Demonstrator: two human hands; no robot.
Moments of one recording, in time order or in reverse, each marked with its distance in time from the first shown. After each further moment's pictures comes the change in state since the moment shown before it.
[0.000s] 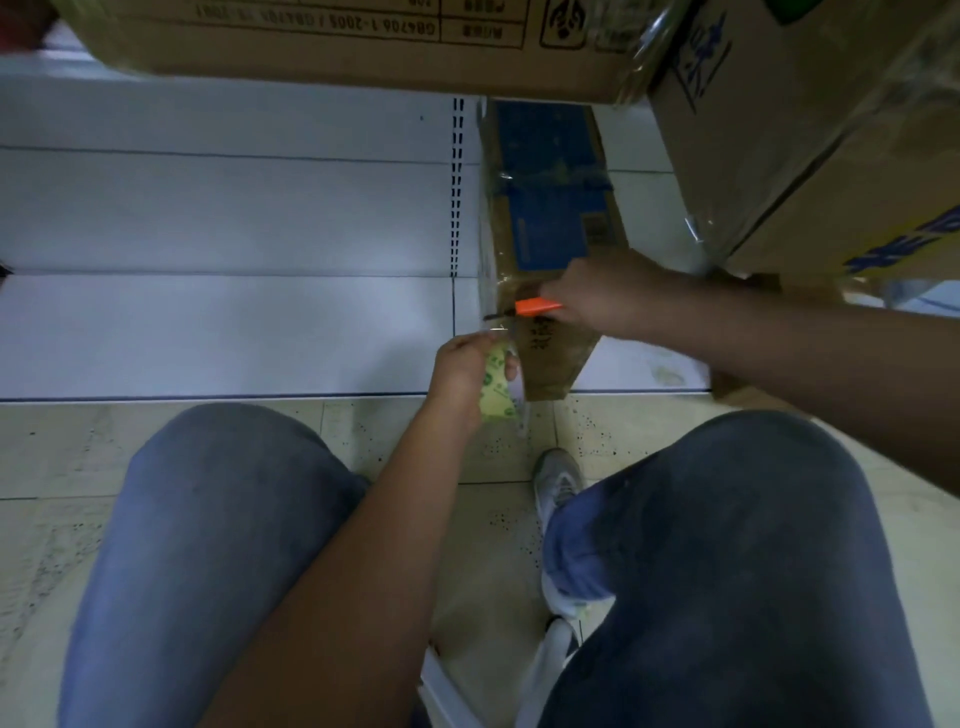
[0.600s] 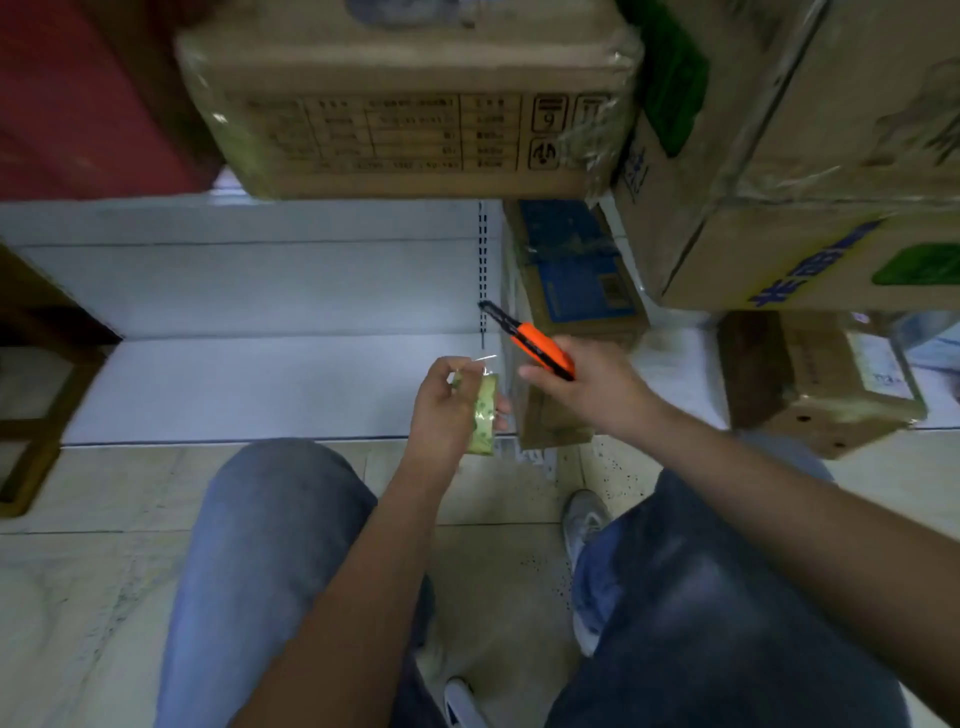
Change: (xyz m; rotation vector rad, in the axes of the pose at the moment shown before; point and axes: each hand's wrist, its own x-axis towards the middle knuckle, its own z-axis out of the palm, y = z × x) left_hand -0.100 0.025 -0.035 0.221 -0.069 0.449; right_hand -0.069 -0.070 -0.009 1.062 0.381 0.223
